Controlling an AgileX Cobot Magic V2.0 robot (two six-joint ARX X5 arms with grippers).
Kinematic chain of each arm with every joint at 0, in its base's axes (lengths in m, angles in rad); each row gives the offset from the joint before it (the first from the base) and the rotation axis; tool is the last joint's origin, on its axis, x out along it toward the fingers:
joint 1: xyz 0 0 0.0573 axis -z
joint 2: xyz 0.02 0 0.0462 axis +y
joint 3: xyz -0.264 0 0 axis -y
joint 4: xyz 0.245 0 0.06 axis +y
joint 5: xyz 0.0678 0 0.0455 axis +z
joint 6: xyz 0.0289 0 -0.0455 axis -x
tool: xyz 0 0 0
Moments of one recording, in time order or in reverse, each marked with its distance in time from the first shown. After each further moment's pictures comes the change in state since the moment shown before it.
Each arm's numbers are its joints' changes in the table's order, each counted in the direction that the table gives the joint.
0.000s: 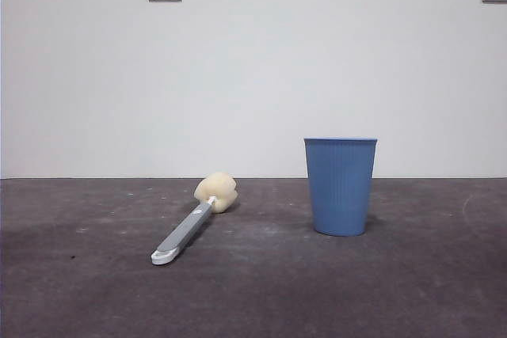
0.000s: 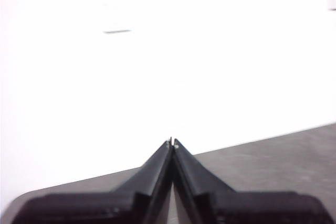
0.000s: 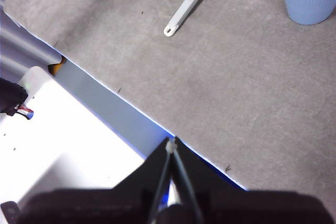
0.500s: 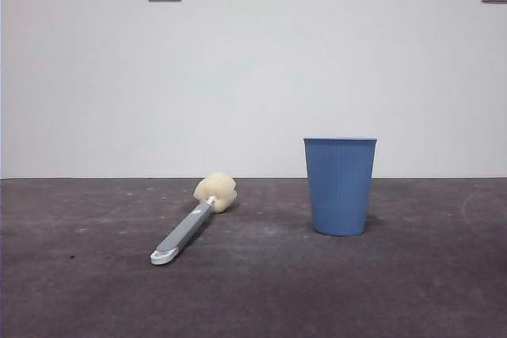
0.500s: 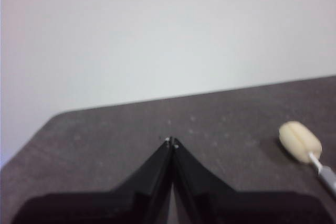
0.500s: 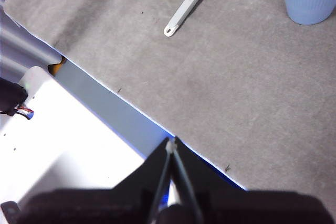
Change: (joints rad) left arm -0.155 -0.289 -0.441 -0.014 0.000 -0.002; right arm 0.000 0.000 0.000 0.000 0.000 0.000
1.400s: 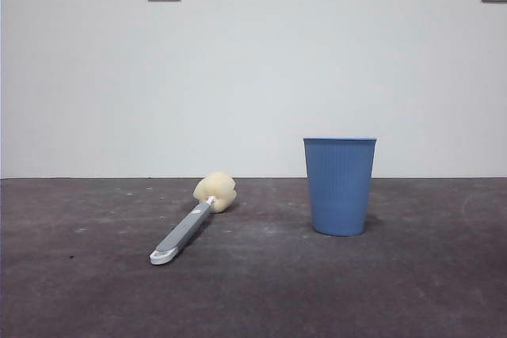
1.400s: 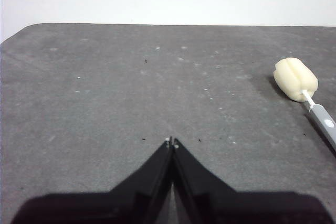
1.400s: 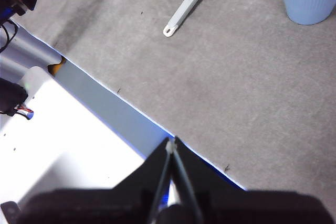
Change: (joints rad) left arm -0.002 -0.024 -0.117 0.124 -0.003 0.128; right arm 0.000 0.000 0.000 0.000 0.000 0.000
